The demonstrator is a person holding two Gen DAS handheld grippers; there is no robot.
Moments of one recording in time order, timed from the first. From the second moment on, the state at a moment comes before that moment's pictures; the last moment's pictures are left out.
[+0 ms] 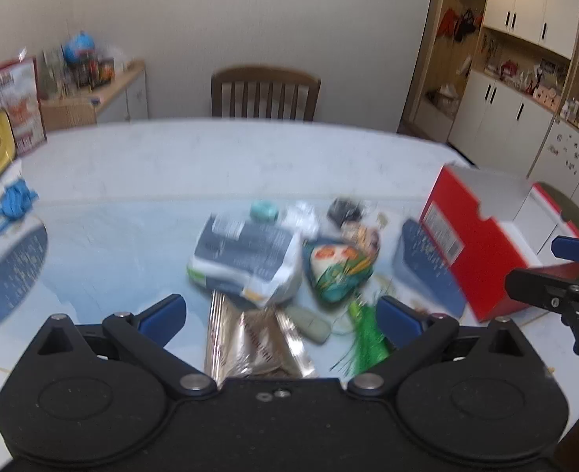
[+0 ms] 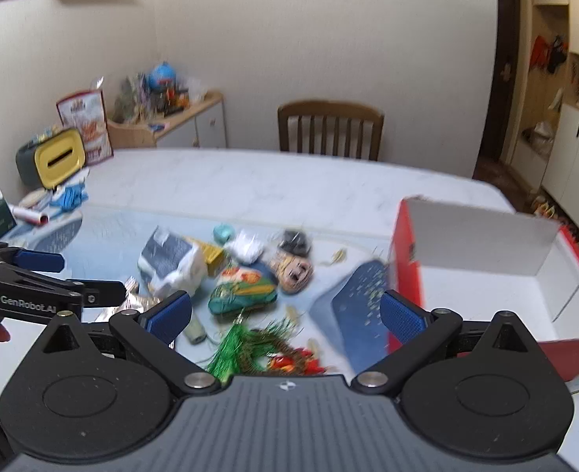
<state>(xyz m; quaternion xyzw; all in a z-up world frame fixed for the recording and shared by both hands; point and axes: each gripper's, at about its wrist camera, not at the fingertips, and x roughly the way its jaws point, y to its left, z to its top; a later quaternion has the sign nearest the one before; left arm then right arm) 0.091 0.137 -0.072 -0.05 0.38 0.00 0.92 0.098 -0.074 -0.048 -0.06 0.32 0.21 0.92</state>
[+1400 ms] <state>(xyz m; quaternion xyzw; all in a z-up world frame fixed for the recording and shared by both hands) 0.137 0.181 -0.151 -0.08 0.47 -0.07 0.88 0.231 0.046 -0.148 -0.12 0.45 0.22 0.86</state>
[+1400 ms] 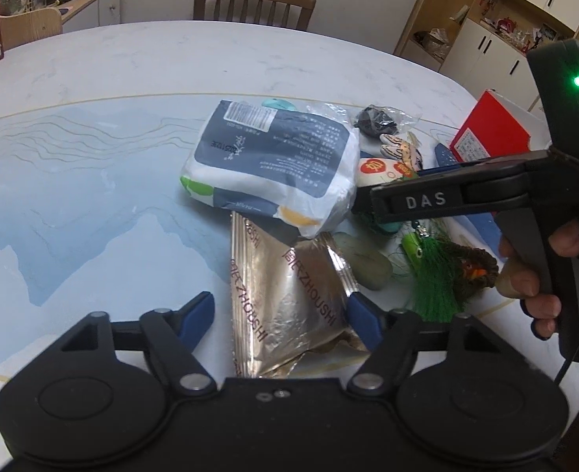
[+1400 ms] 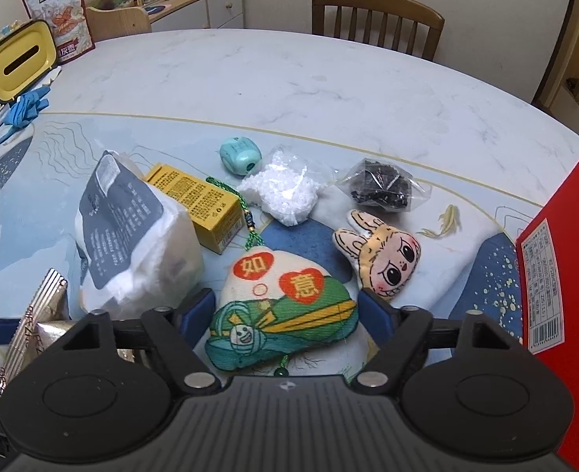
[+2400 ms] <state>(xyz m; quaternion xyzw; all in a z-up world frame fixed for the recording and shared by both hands) 0.128 0.183 -0.084 -0.12 0.46 -0.16 0.87 0.190 -0.029 -0.004 -0.04 0.40 0.19 0.90</state>
